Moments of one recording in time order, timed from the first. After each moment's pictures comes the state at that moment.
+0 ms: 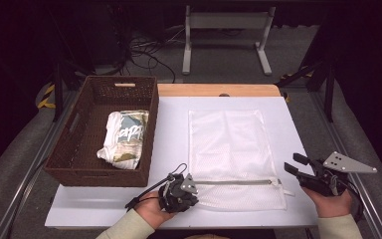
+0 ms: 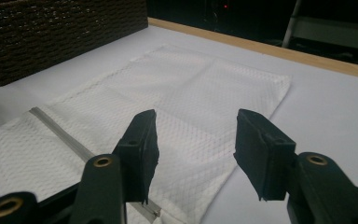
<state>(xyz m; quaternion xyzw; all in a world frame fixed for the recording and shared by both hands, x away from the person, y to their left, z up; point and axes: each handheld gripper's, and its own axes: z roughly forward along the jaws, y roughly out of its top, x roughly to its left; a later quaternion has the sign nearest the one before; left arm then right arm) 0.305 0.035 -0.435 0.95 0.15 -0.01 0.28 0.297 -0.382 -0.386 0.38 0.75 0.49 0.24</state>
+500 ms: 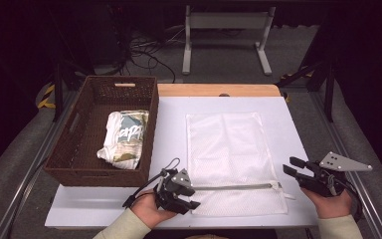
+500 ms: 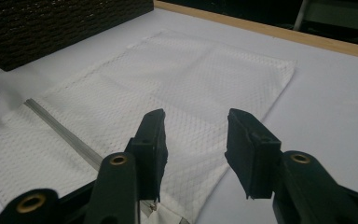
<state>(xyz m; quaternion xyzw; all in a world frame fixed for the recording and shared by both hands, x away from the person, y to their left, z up) 0.314 0.052 -0.418 0.91 0.20 -0.02 0.37 0.298 -0.381 -0.388 0.37 0.77 0.47 0.22</state>
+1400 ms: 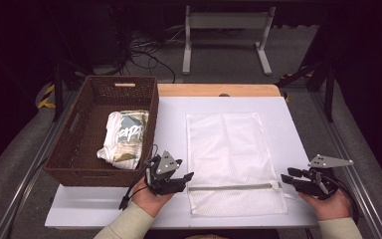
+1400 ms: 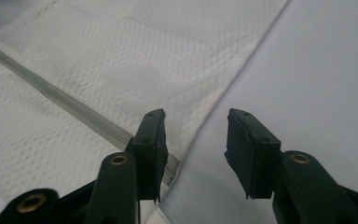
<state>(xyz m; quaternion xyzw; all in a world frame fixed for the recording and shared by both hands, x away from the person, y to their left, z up) 0.329 0.068 -0.416 0.84 0.29 0.14 0.43 0.311 -0.386 -0.419 0.44 0.80 0.37 0.15</state>
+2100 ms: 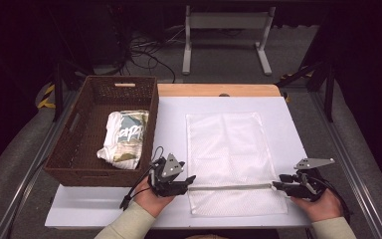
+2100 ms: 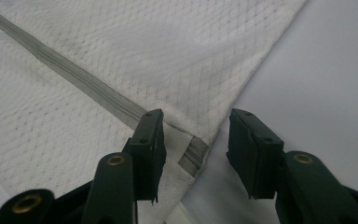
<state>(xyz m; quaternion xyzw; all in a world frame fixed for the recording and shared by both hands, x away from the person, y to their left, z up) 0.329 0.062 -0.424 0.86 0.27 0.14 0.42 0.318 -0.367 -0.437 0.44 0.83 0.32 0.10</state>
